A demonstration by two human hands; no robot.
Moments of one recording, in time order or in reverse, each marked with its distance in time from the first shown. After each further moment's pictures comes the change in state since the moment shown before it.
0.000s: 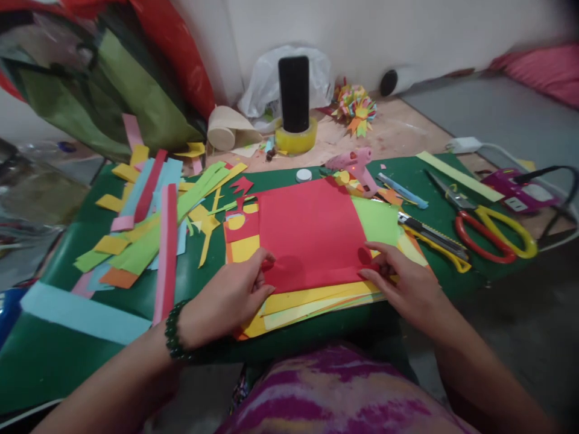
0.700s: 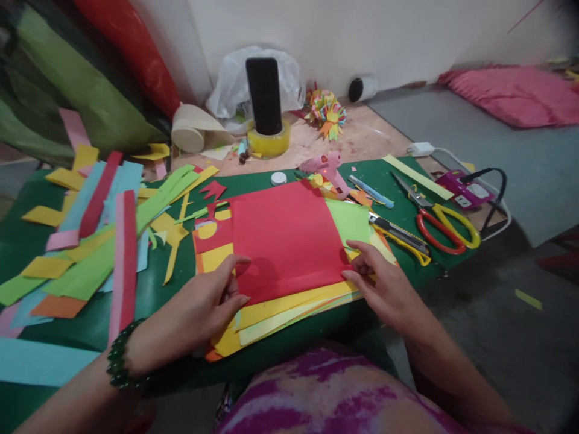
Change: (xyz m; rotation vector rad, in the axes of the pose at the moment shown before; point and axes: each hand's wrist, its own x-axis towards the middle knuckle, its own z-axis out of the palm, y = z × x) left_hand 0.004 -0.014 -0.001 -0.070 -0.060 0.042; right_hand -0.006 -0.004 -0.004 0.055 0.022 0.054
